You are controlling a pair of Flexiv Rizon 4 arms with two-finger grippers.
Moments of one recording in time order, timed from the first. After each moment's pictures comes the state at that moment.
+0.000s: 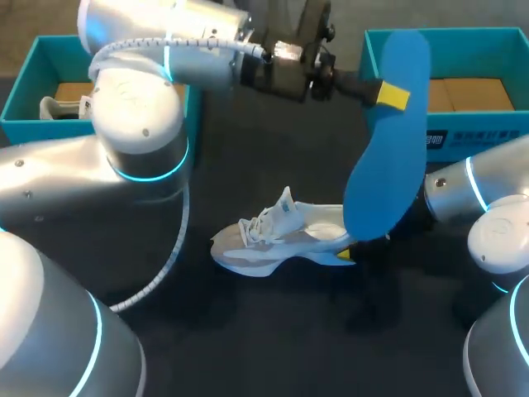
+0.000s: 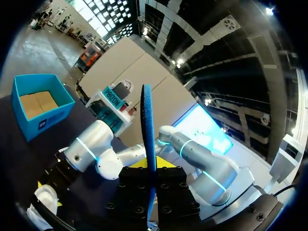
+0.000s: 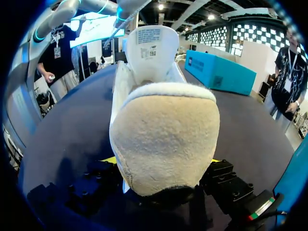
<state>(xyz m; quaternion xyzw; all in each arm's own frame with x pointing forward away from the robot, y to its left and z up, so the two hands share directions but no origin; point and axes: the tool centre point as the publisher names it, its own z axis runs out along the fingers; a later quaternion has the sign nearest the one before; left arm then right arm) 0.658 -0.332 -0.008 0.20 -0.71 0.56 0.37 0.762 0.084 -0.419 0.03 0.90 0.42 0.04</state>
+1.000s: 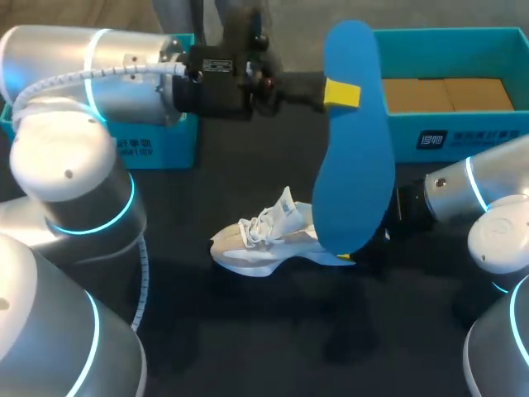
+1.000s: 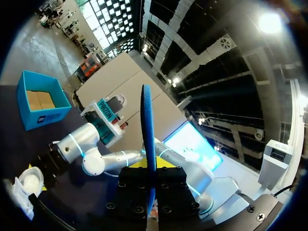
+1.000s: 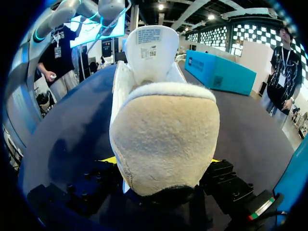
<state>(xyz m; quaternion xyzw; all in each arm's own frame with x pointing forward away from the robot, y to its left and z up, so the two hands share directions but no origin) 0.619 -0.266 0.035 0.24 -0.65 0.62 0.37 0.762 0.084 -0.419 0.03 0.90 0.42 0.04</state>
